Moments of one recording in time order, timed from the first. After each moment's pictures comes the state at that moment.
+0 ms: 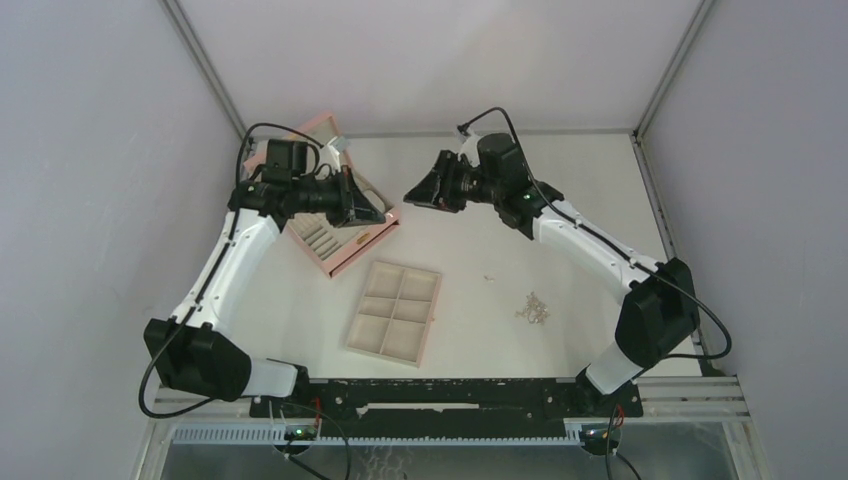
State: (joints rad) left arm -0.20 1.36 1.36 -0.79 0.76 -0.46; right arm 0.61 1.60 1.38 -0.16 -0.47 0.85
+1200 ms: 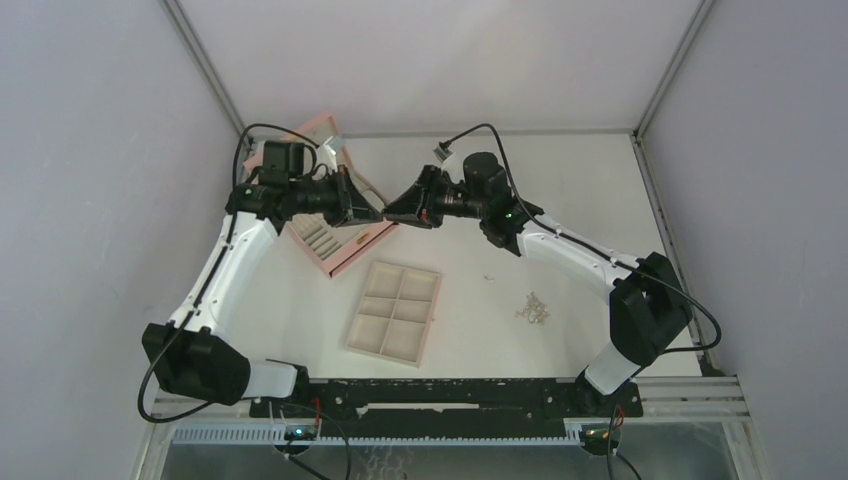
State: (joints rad) left arm -0.19 1.34 1.34 -0.76 0.74 -0.47; right arm 0.70 1.61 1.24 0.15 -0.58 1.17
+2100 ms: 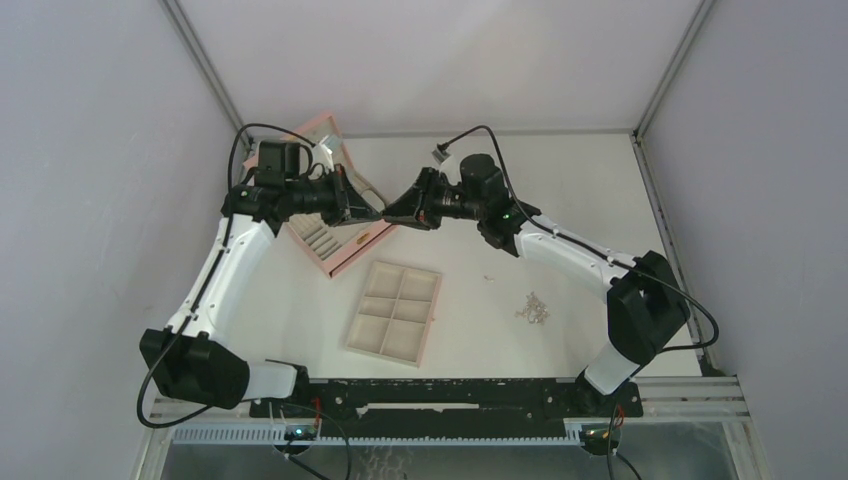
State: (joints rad) left arm -0.18 1.32 1.34 -0.76 0.74 -0.47; right arm 0.71 1.62 1.24 0.15 -0.56 1.17
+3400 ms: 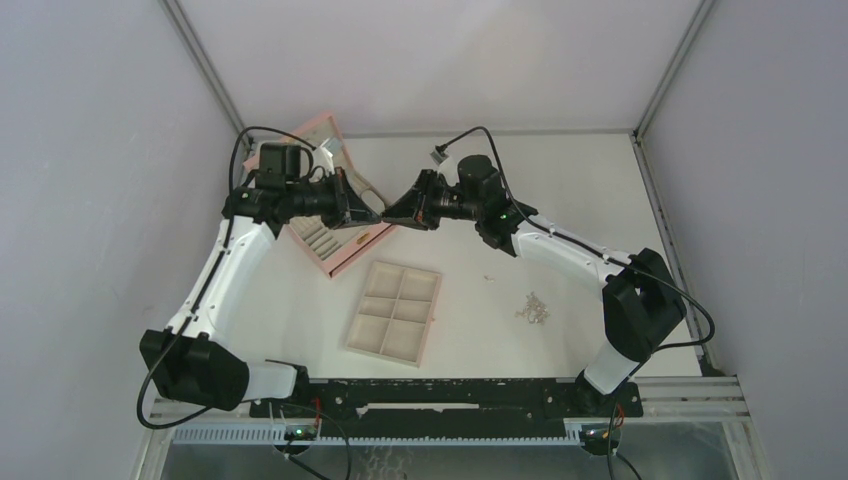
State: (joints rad) left arm -0.18 1.31 1.32 -0.76 0.74 -0.47; right arm 0.71 1.64 1.24 0.16 -0.57 1.17
